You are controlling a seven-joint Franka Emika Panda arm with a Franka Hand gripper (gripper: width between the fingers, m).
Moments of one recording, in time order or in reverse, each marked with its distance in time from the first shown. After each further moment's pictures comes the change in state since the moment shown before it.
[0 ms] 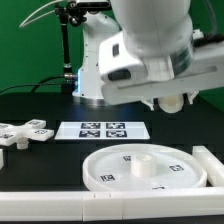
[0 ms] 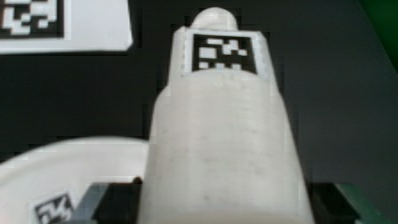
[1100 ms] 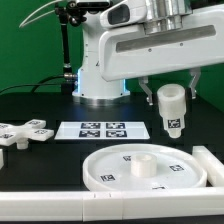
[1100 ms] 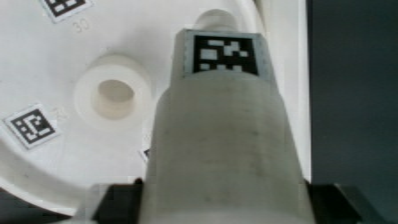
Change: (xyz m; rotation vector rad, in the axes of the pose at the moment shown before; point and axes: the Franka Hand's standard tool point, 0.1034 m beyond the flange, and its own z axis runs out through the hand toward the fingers) arm 0.021 -0.002 -0.029 -0.055 0.760 -0.163
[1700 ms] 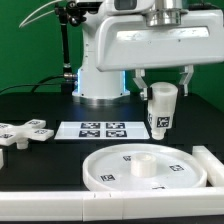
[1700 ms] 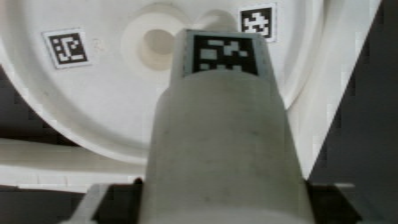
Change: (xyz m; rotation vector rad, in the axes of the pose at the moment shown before) arm 0.010 0.011 -0.011 -0.075 0.064 -0.300
